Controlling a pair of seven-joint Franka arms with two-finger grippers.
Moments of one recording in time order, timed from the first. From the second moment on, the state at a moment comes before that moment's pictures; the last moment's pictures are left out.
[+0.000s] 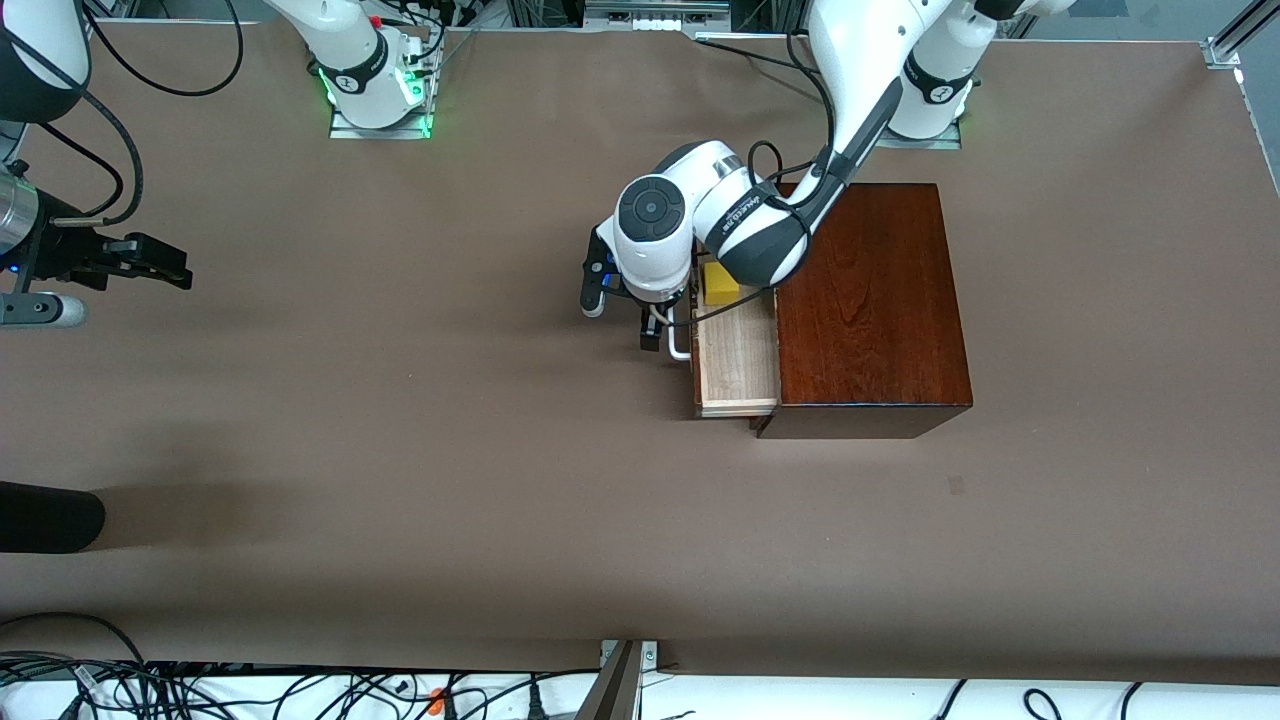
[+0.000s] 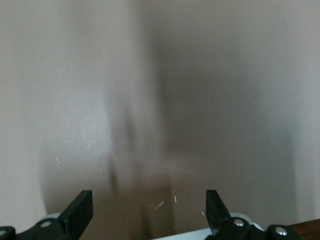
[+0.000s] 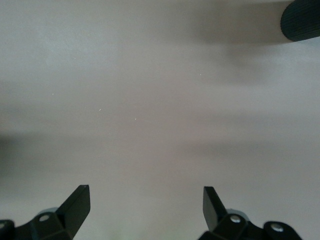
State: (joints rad) left arm -0.59 0.68 -0.23 -1.46 0.10 2.02 0.85; right arm 0.09 0.13 -0.12 -1.56 -0.01 1.59 -0.06
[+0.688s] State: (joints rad) left arm -0.53 0.65 -0.22 -1.47 0.13 1.90 0.85; right arm 0.09 0.13 -0.11 -1.56 -0.01 1.61 -0.06
